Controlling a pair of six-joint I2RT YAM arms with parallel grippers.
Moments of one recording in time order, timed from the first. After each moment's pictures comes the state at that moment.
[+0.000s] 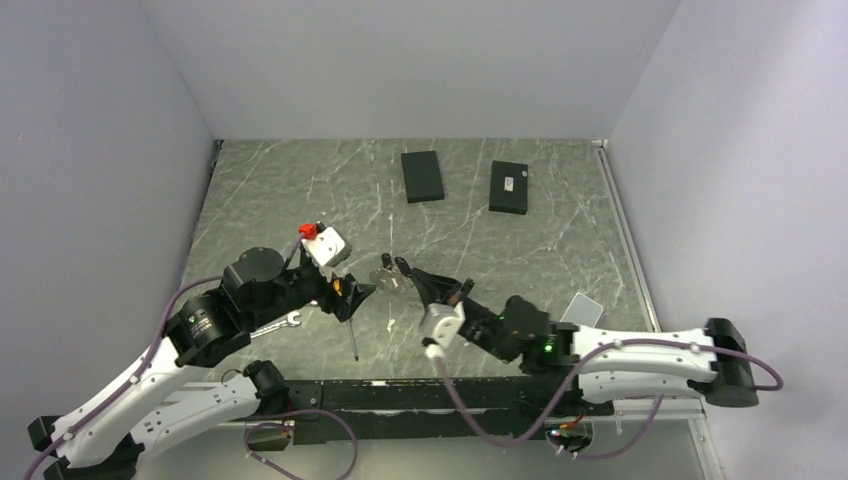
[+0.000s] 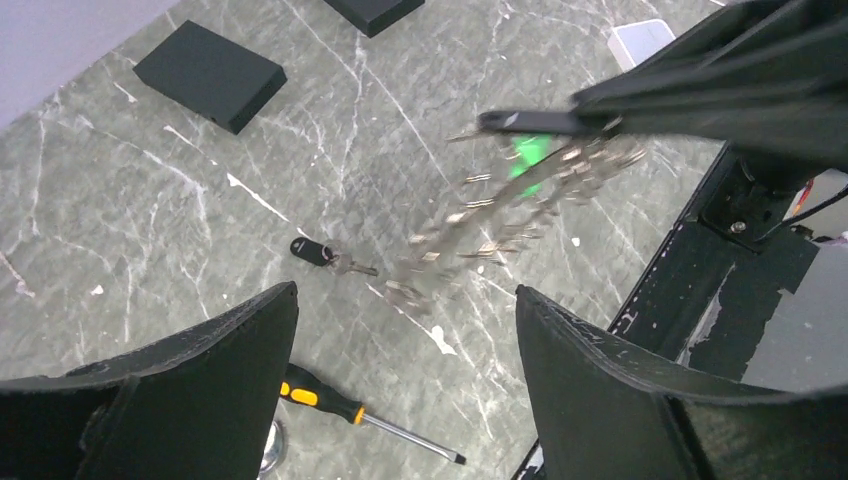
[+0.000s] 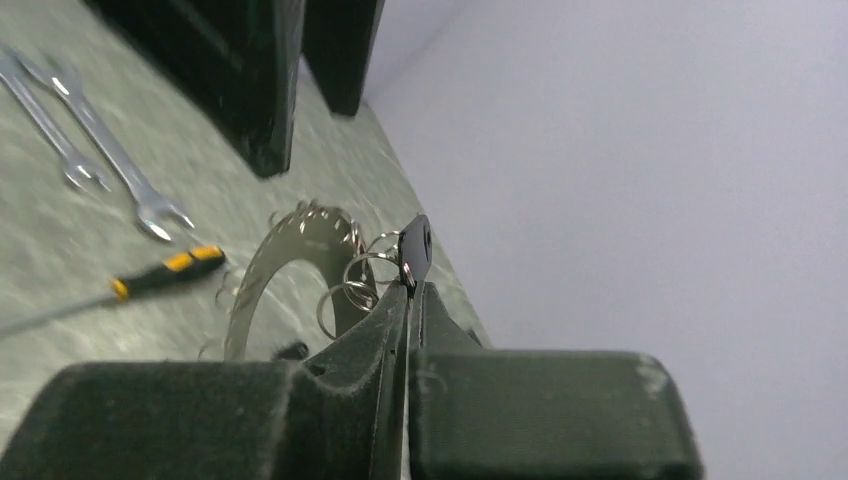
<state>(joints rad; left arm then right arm) -0.88 0.66 0.95 -0.57 0.00 0.02 1.41 0.96 0.58 0.51 0.41 -0.90</state>
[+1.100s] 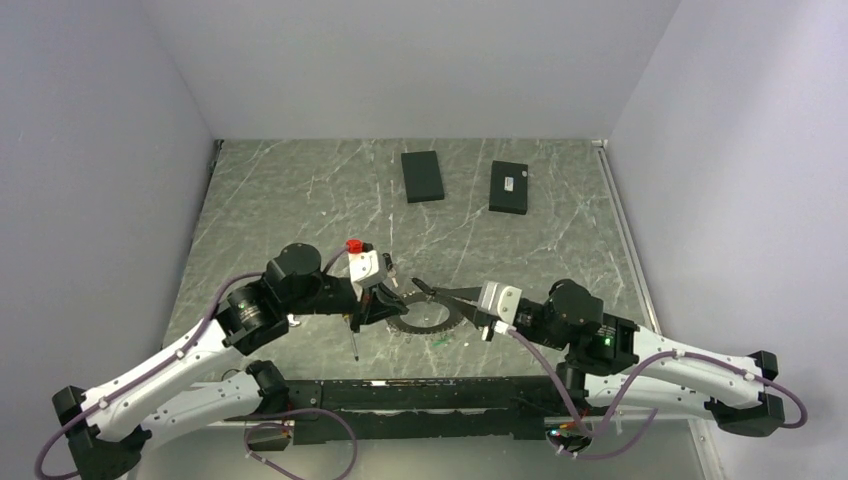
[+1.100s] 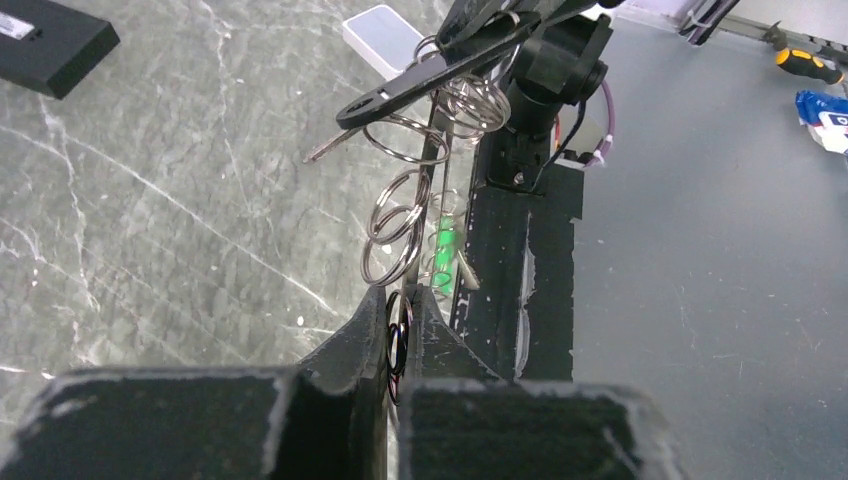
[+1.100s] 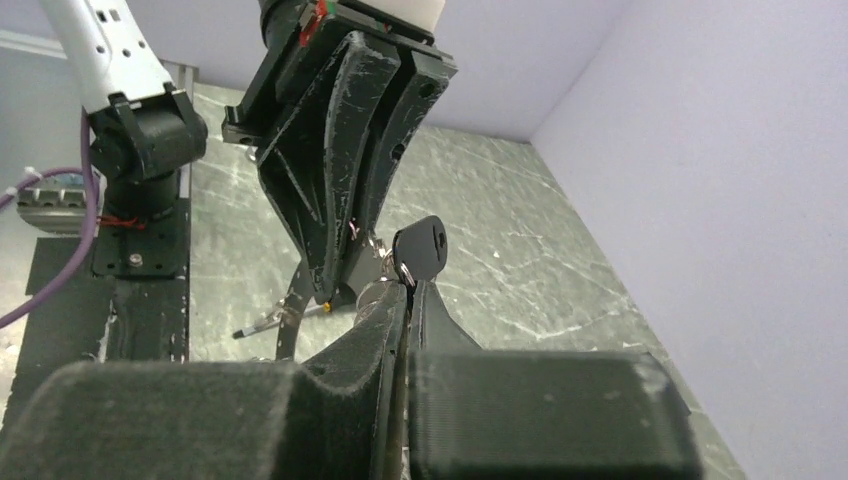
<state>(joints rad) -0.89 0.77 0.80 -0.28 0.52 -0.02 1.28 0.64 0.72 0.01 0.00 -0.42</state>
